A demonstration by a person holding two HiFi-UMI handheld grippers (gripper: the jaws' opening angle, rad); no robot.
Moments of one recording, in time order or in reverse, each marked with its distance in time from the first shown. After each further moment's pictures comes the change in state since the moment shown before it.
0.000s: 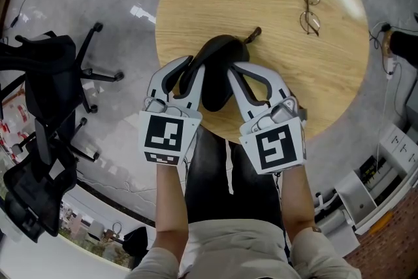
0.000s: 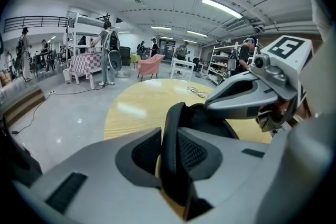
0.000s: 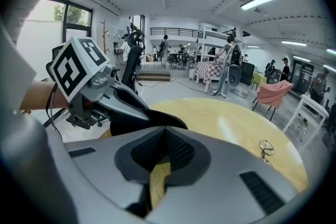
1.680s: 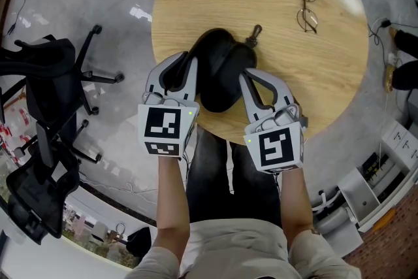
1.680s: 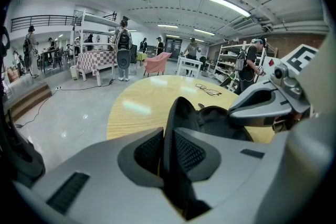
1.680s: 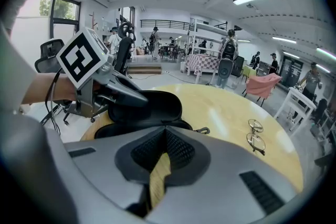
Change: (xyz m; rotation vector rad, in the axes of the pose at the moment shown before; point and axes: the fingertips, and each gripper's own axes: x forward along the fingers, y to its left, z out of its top) left arm 0.014 0.015 -0.010 -0.047 0.023 0.062; right arm -0.010 -0.007 -0.041 0.070 0.076 -0.099
